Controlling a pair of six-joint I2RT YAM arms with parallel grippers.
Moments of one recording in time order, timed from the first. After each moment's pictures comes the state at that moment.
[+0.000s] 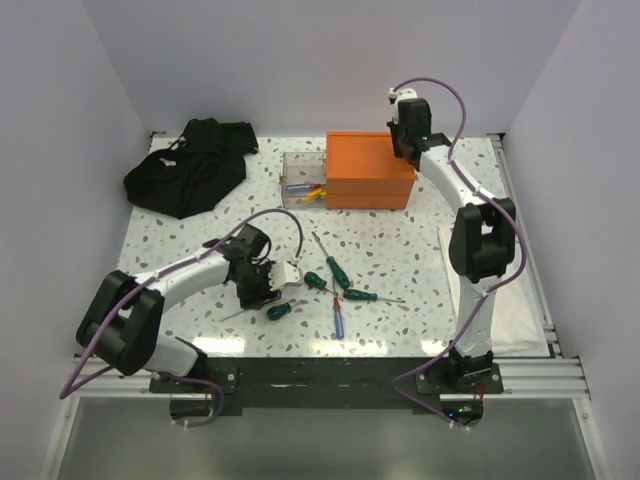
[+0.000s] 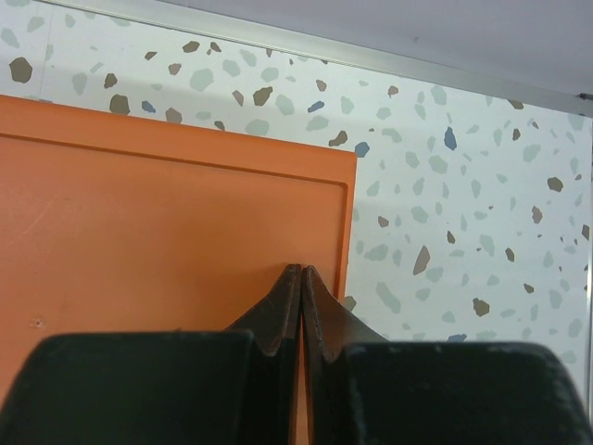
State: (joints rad) left arm -0.51 1.43 0.73 -0.65 0.27 0.82; right arm 0.25 2.10 1.87 -0.40 0.27 -0.09
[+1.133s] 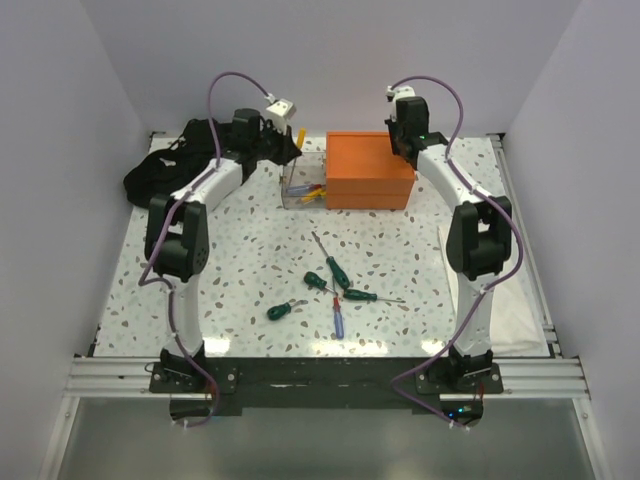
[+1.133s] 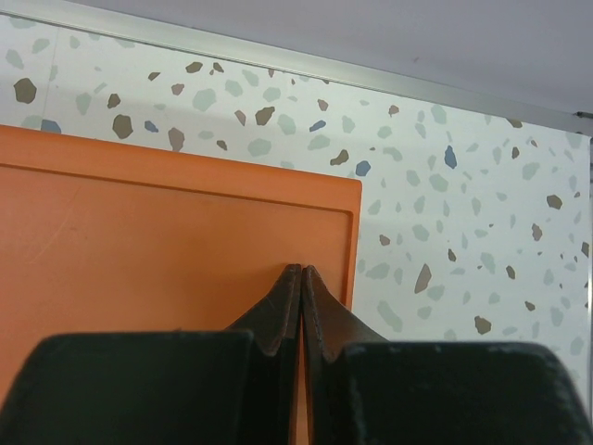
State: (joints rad) left arm -0.25 2.09 1.69 -0.02 0.46 0.03; right arm 0.25 2.13 1.90 -0.37 0.27 -0.10
